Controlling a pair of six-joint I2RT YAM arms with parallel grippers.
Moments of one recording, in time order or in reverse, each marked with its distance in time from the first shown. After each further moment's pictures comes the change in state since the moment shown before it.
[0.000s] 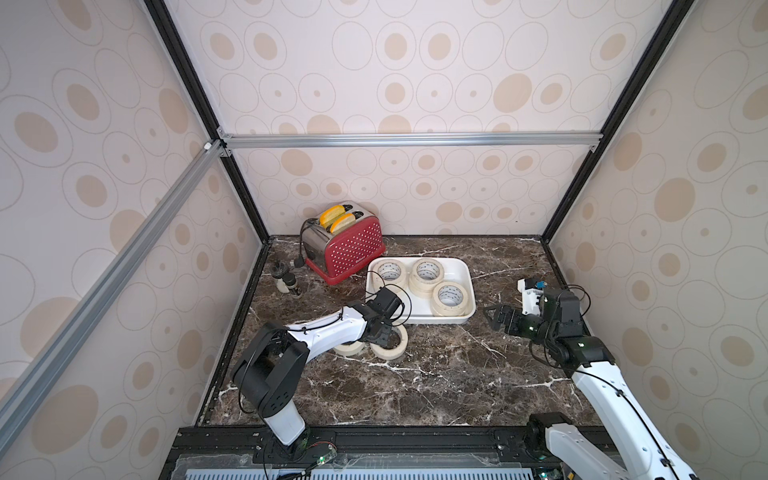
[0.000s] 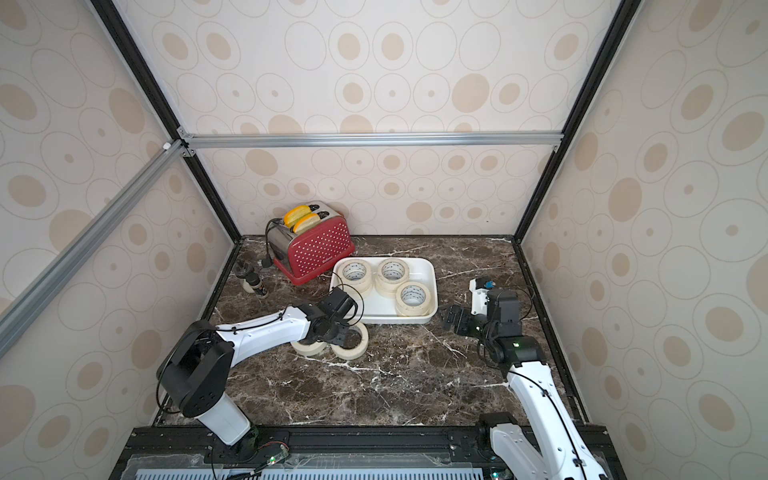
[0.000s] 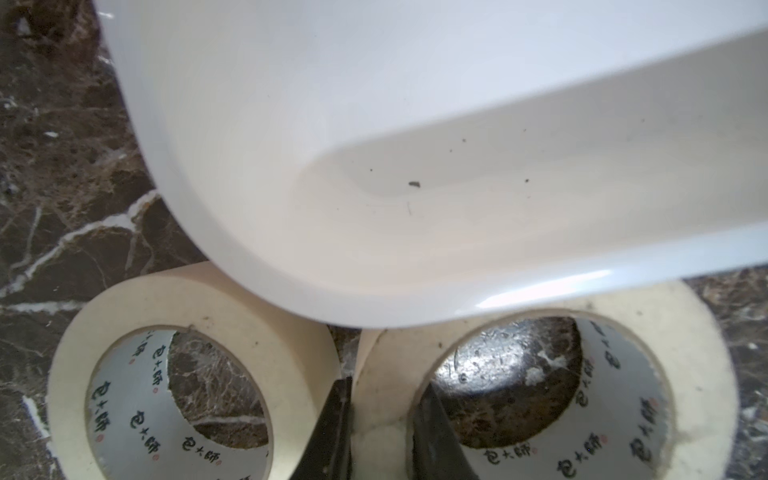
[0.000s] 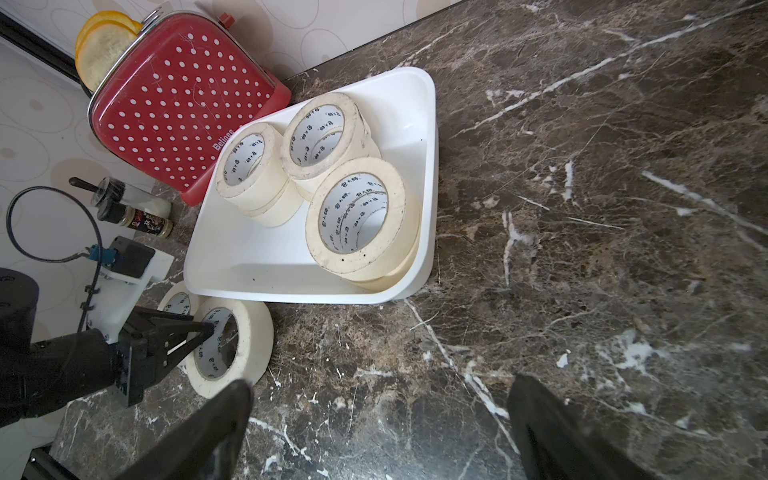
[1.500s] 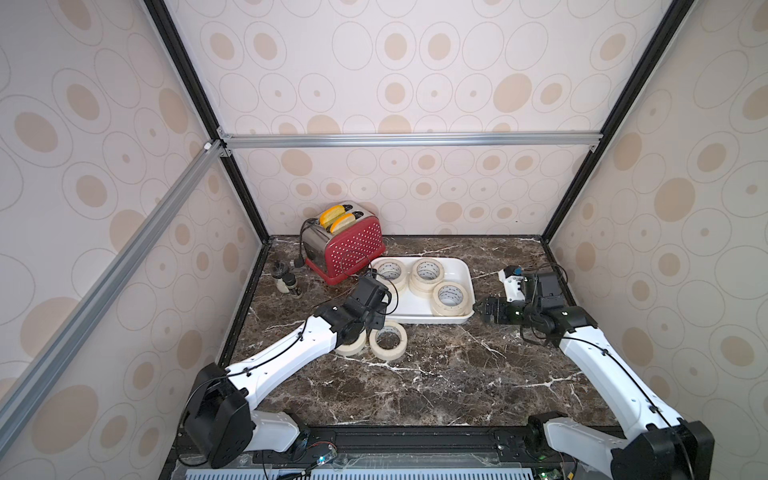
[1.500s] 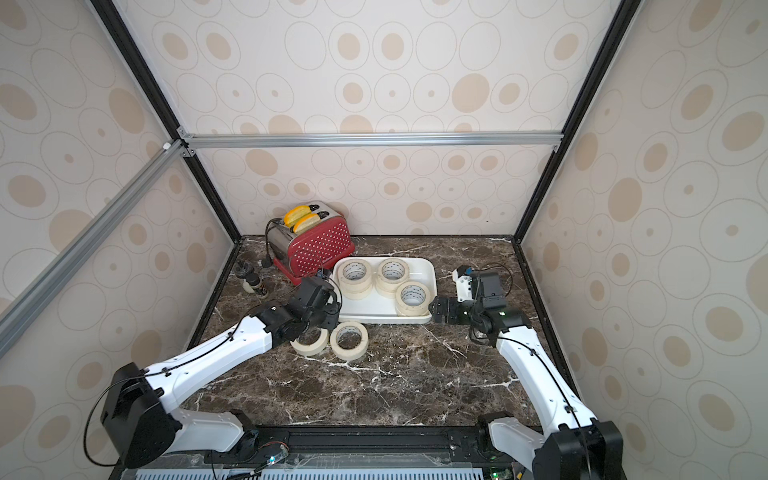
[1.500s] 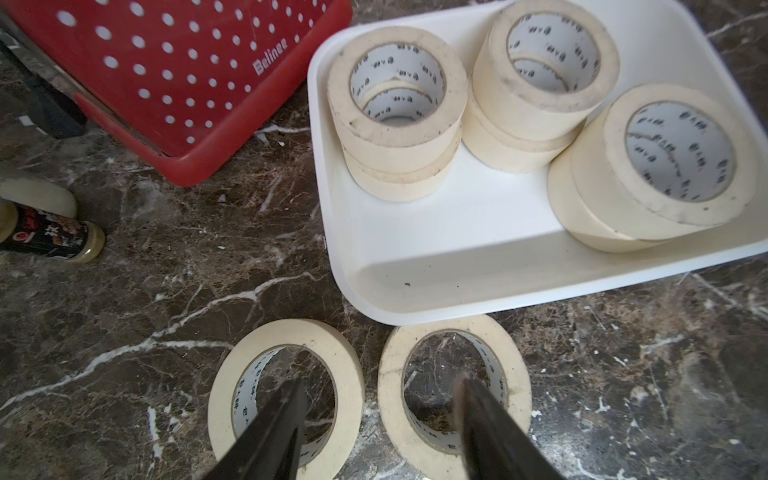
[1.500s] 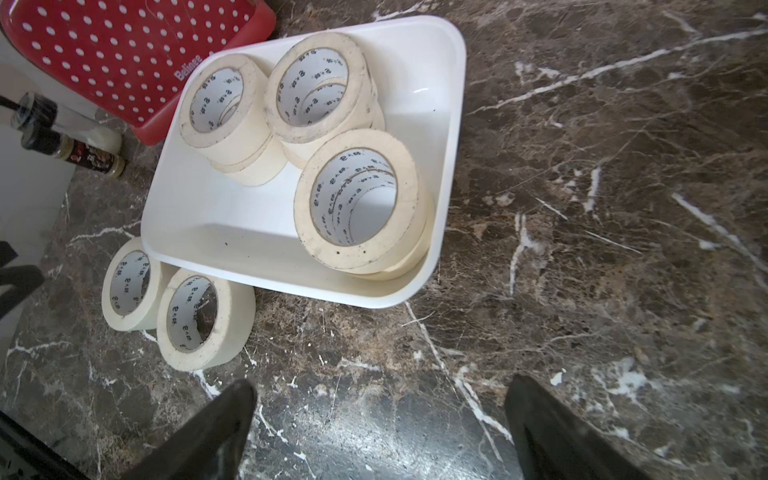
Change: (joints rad) left arm -0.001 -0.377 -0.010 0.034 -0.097 0.027; right arm 0.131 0.294 0.219 -0.110 0.079 -0.140
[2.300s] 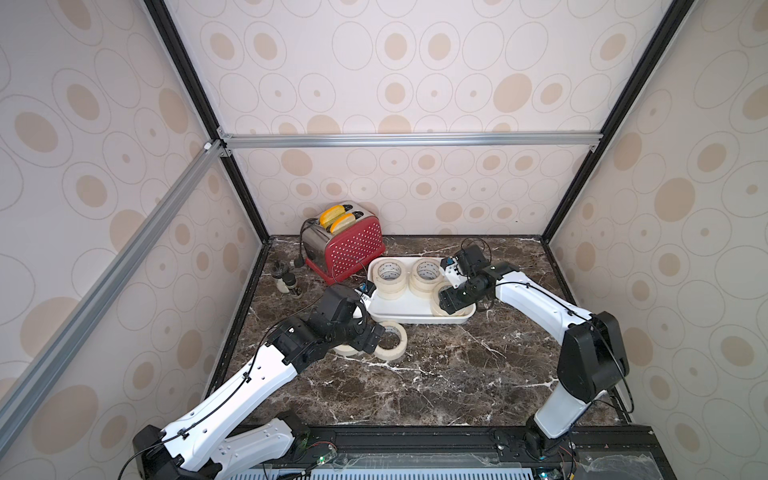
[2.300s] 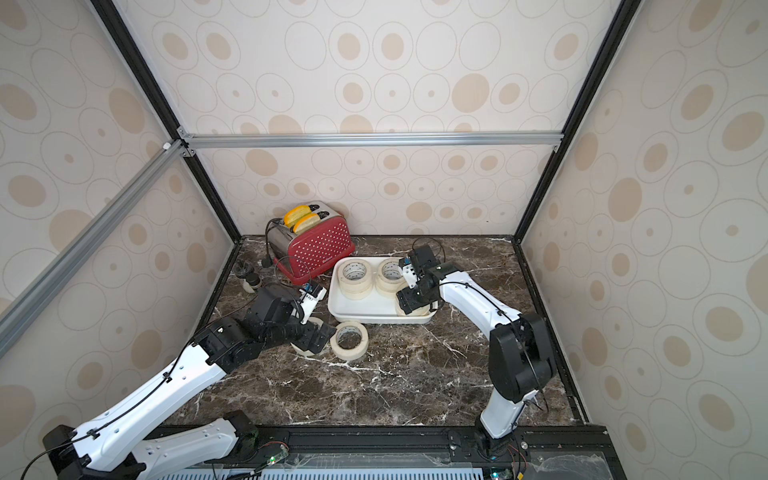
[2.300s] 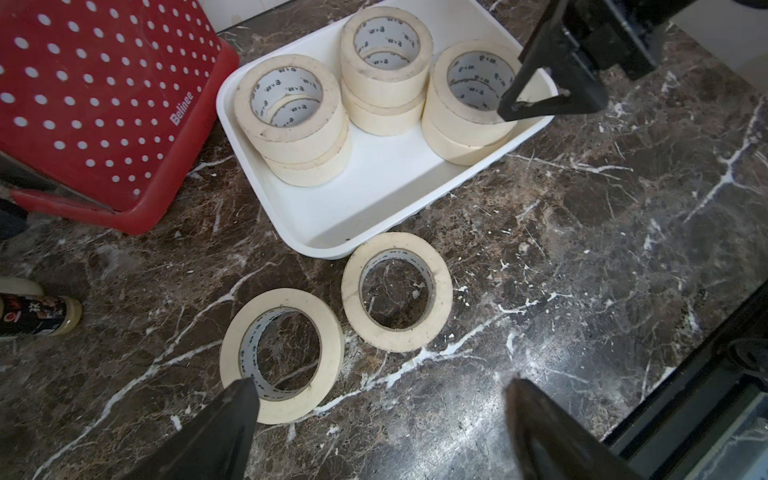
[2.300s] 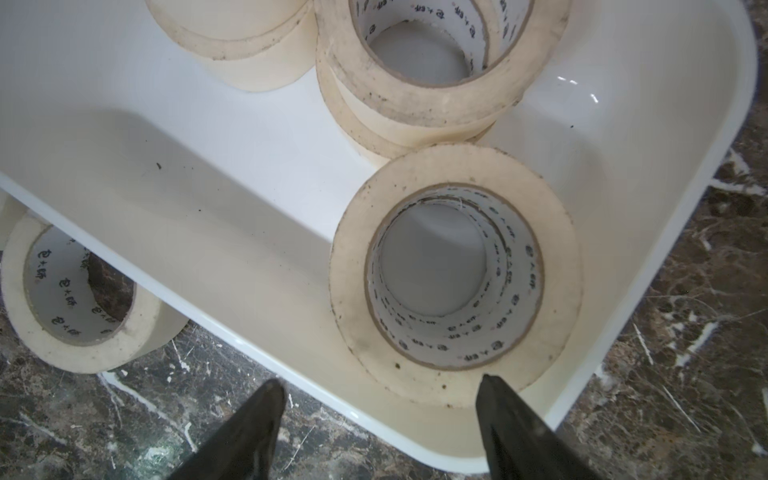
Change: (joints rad) left arm 0.000 -0.274 -0.011 -0.194 0.296 0.299; right arm 0.230 0.563 0.426 -0.151 0.142 -0.233
